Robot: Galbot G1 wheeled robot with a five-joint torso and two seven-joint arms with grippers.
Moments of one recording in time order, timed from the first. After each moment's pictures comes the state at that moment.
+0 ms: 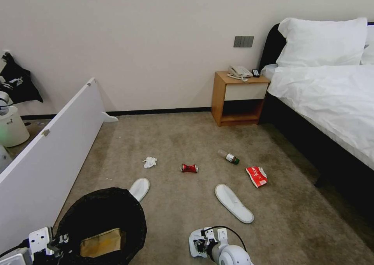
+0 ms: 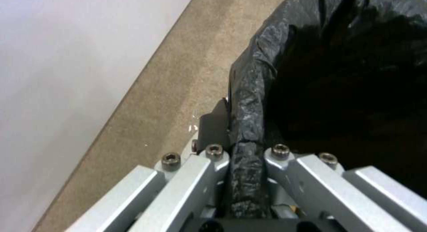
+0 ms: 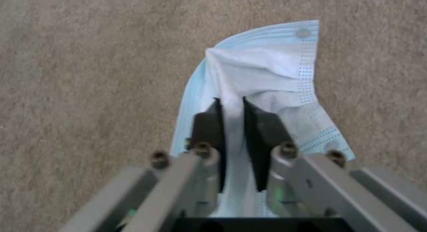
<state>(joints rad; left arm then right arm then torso) 1.77 -1.43 -0.93 -2.38 -0.59 0.67 -0.32 -1.08 1.36 0.05 1.29 0.56 -0.53 0.05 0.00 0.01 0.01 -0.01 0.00</state>
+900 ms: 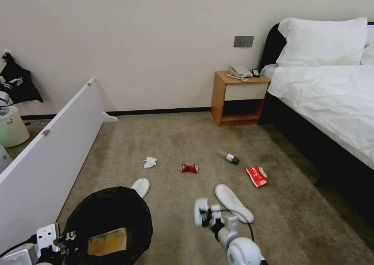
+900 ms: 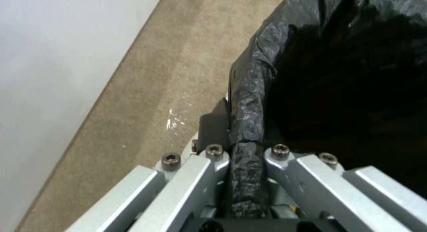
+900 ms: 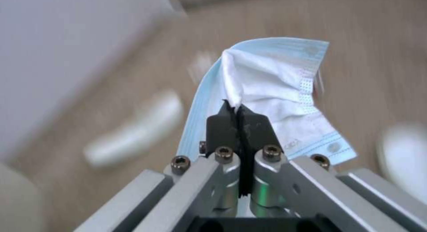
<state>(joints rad) 1.78 -1.35 -0.89 -2.39 -0.65 0.69 -0.33 -1.14 1.27 0.13 1.68 0.49 -0.20 -0.03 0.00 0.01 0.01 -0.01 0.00</state>
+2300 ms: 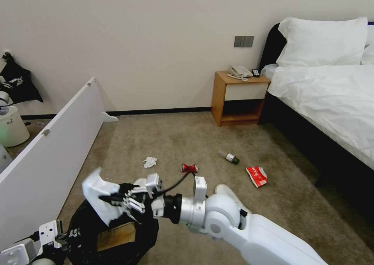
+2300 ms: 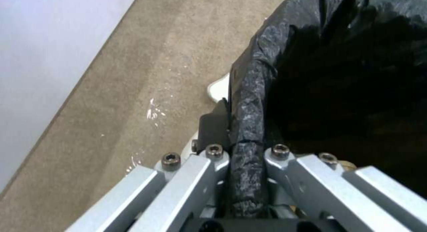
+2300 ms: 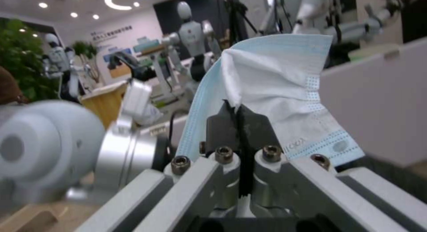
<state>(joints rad) 1.77 -1.30 -0.91 -2.42 -0.86 0.74 -0.42 -0.60 1.03 -0.47 1.95 1.02 -0.18 -0.43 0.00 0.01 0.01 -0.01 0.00</state>
